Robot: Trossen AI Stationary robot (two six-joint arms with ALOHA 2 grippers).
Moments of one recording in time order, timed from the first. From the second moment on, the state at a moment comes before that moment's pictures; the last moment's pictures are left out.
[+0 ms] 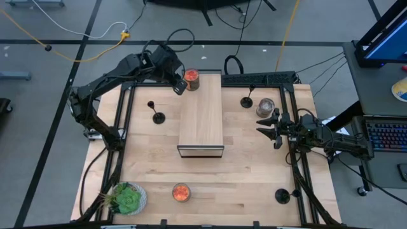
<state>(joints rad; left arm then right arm) 0.52 1.57 1.77 -1.08 -0.08 -0.21 -0.20 0.10 0.13 0.01 -0.11 0.25</state>
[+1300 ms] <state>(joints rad) 0.59 0.72 0.91 -0.59 0.14 -0.24 -0.20 0.10 0.13 0.42 0.36 0.27</state>
